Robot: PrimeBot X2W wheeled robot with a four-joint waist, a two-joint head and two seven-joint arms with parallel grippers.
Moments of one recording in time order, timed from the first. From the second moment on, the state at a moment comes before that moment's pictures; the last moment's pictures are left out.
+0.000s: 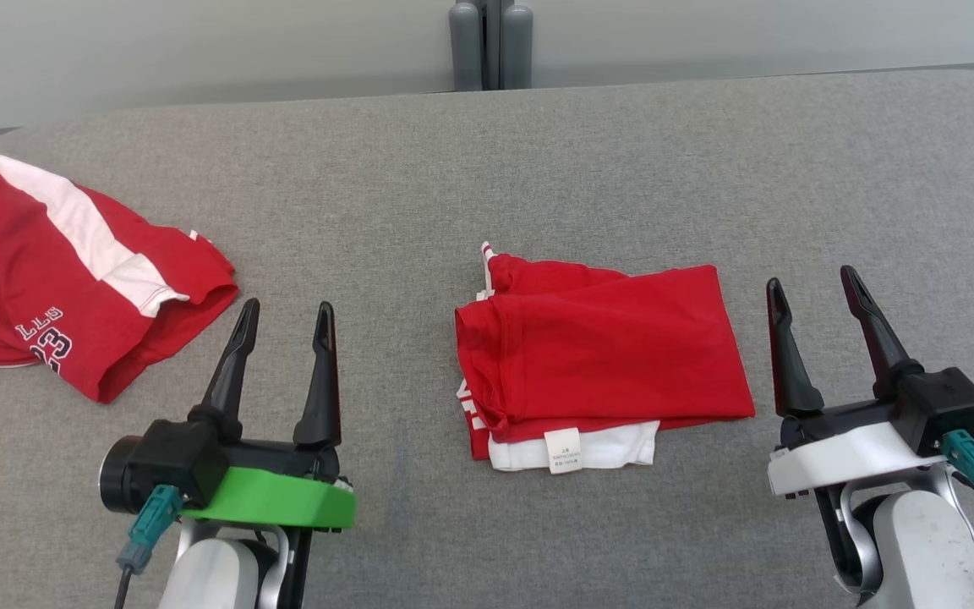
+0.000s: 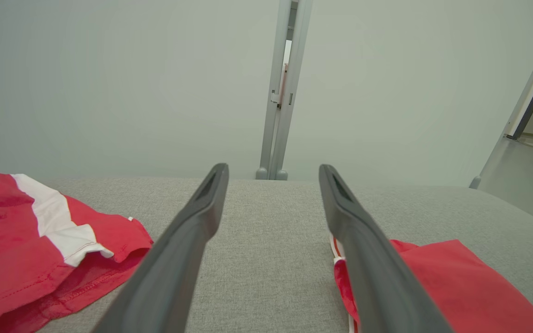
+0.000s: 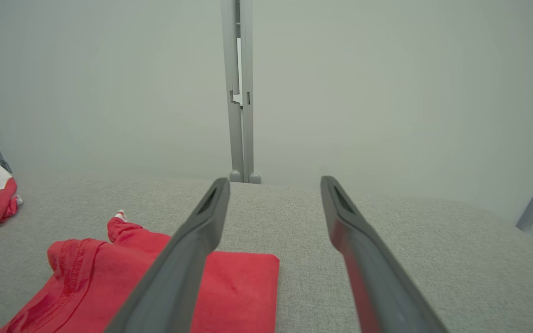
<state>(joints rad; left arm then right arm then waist) -0.14 0.05 -0.18 0.08 -0.26 -0.07 -0.26 -0.13 -0.06 -0.02 0.07 0.03 0.13 -0.26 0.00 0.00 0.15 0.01</state>
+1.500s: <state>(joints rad) -0.20 0.05 -0.22 0.08 -0.23 -0.10 -0.26 -0.35 -0.05 0.01 0.55 0.02 0.13 -0.26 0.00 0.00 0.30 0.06</state>
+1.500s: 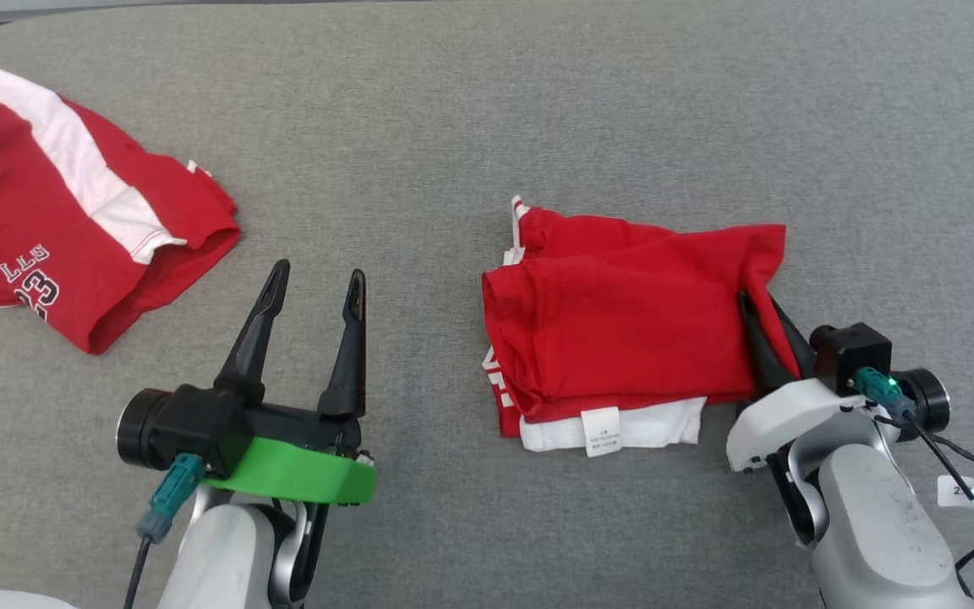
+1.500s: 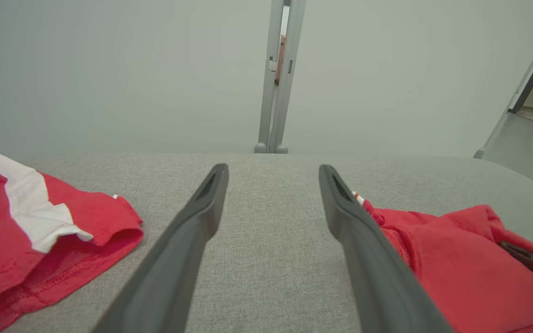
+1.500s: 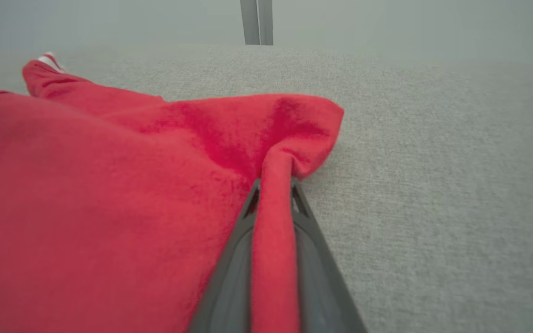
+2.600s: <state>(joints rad) -0.50 0.16 -0.34 -0.05 -0.10 -0.13 -0.26 -0.78 -0.56 -0.01 0.68 -0.14 0.13 -0.26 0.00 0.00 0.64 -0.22</state>
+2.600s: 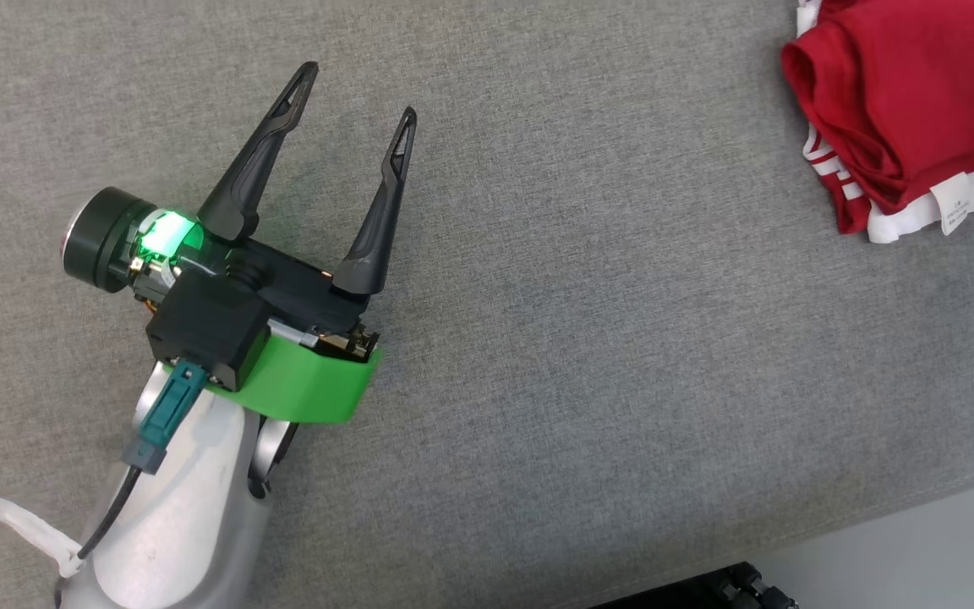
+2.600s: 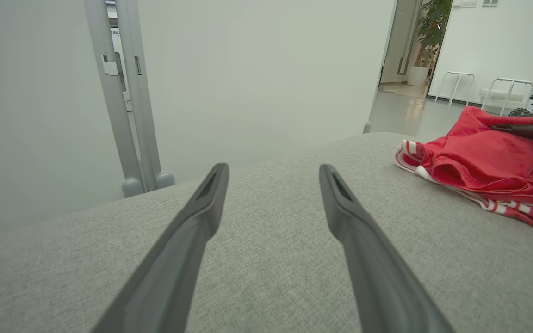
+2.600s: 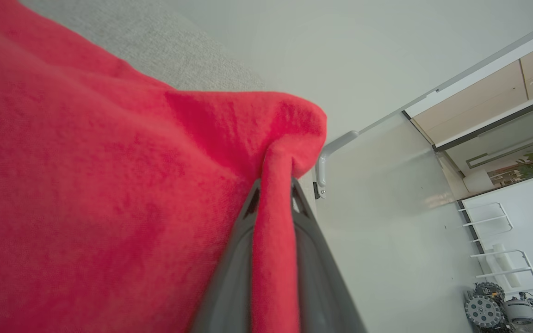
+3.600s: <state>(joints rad) -0.33 0.07 -0.24 -0.04 -0.16 -0.13 -0.26 -0.56 -0.28 -0.07 0.24 -0.11 0.13 -0.26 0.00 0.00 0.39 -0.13</state>
